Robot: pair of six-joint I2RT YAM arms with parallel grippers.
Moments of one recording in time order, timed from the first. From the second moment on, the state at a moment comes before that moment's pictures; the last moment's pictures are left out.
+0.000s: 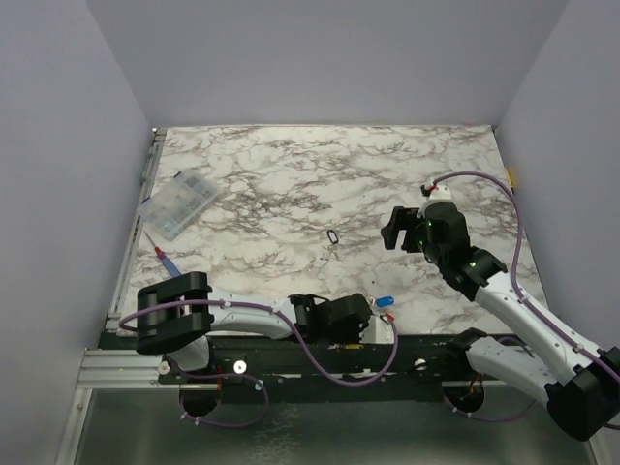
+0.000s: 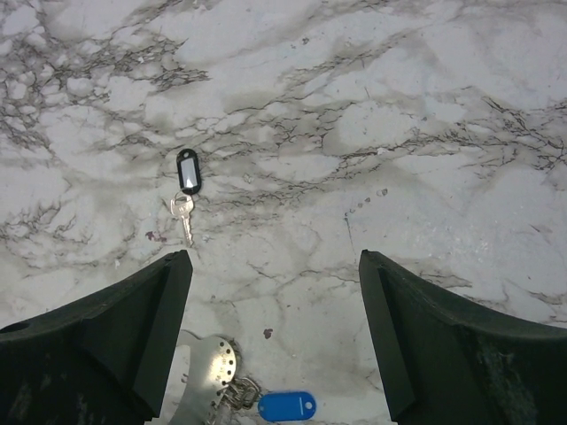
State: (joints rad) left arm -1.38 1.58 0.80 -0.07 -0.02 0.34; right arm 0.51 0.94 0.72 -0.29 0.20 0.37
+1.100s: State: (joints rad) left arm -1.20 1.42 0.71 0.05 -0.01 0.41; right arm 0.51 0.88 0.69 -0.25 0.17 0.37
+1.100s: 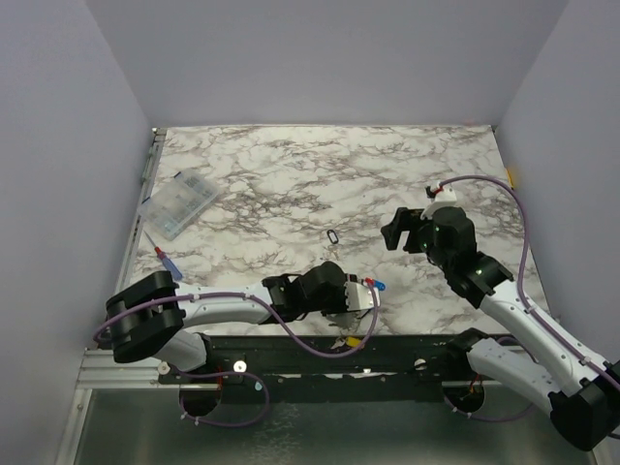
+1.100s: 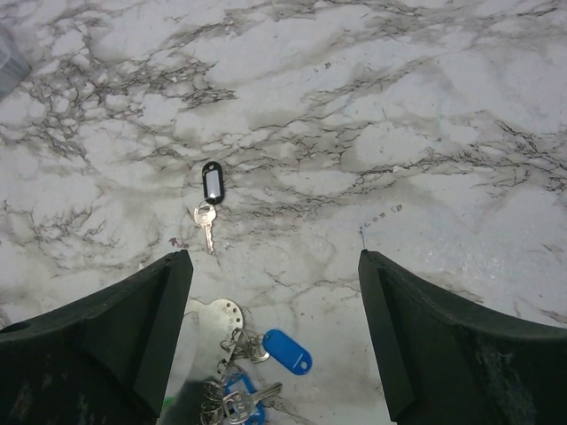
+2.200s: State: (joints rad) left arm -1.12 1.57 0.77 -0.02 0.13 0.27; right arm 0.51 0.87 0.67 -0.22 0.12 0.37
